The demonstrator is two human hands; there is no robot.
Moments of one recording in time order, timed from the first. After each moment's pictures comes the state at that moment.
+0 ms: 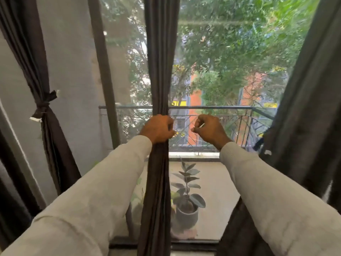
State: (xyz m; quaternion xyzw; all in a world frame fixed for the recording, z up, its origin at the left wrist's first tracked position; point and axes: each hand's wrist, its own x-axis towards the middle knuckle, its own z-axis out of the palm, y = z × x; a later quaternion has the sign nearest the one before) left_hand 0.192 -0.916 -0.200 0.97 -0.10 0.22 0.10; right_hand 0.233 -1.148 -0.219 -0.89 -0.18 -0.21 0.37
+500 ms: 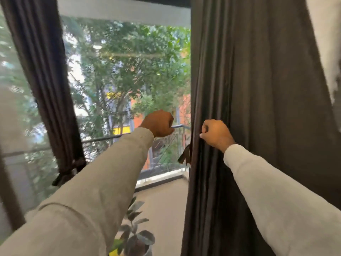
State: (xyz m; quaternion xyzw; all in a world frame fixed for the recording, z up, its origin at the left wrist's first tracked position) left_hand 0.241 -1.234 -0.069 0.92 -0.32 0.23 0.02; right_hand 0.185 -1.472 -0.135 -0.92 0.05 -0.31 0.22
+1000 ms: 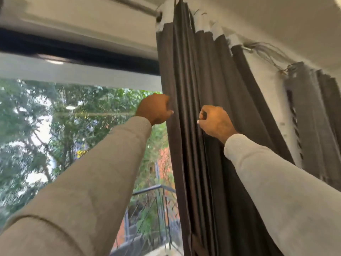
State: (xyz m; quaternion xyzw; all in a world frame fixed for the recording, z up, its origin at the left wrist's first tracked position) left_hand 0.338 -1.372 0.163 0.78 -0.37 0.50 0.10; right_hand 0.263 -1.594 0.095 -0.82 0.07 -0.54 0.17
